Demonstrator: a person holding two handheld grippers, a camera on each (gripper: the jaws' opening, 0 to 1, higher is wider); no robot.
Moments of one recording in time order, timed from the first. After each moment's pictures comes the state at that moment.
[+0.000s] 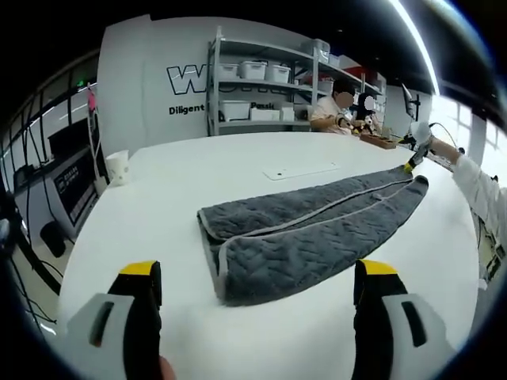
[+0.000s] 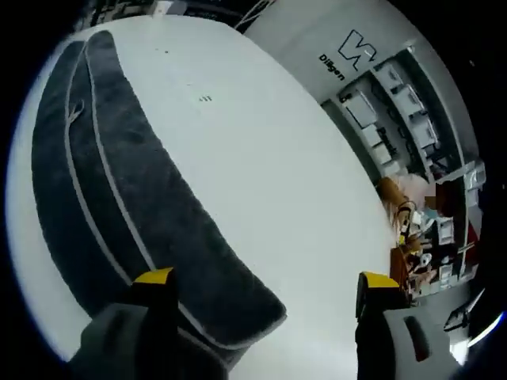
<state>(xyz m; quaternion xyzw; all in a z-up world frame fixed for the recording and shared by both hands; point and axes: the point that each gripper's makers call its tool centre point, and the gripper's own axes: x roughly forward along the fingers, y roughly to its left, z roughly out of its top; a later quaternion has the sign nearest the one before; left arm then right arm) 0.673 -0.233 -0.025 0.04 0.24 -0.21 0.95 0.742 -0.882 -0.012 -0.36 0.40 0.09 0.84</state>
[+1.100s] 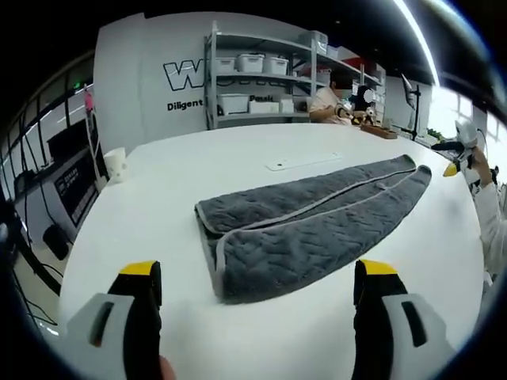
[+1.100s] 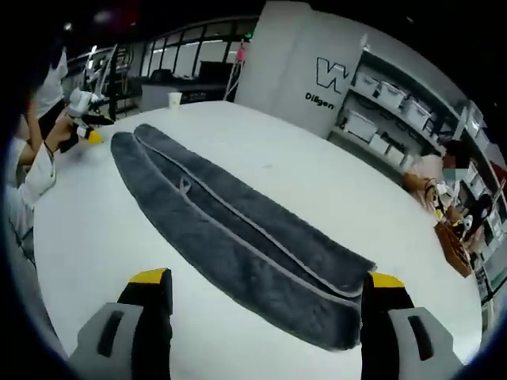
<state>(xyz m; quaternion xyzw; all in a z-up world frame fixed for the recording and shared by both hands) 0.673 -0.234 -0.039 0.06 0.25 -0.21 0.94 0.602 -0.766 -0.005 -0.19 0.29 0.20 0.92</state>
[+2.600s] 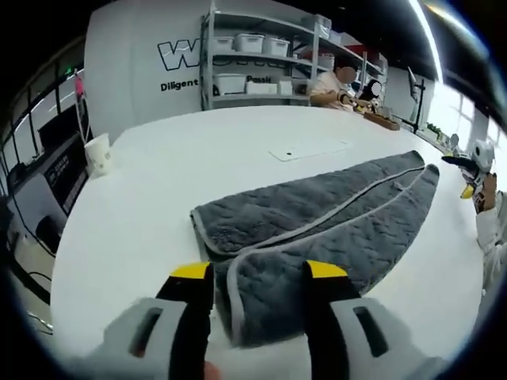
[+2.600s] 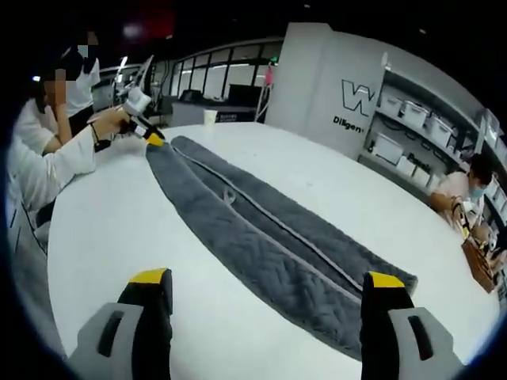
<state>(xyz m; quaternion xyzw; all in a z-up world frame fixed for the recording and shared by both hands) 0.722 -0.246 -0.062 0.05 0.32 -0.22 0.92 0.592 -0.728 -0.015 -0.18 0.24 0.27 0.91</state>
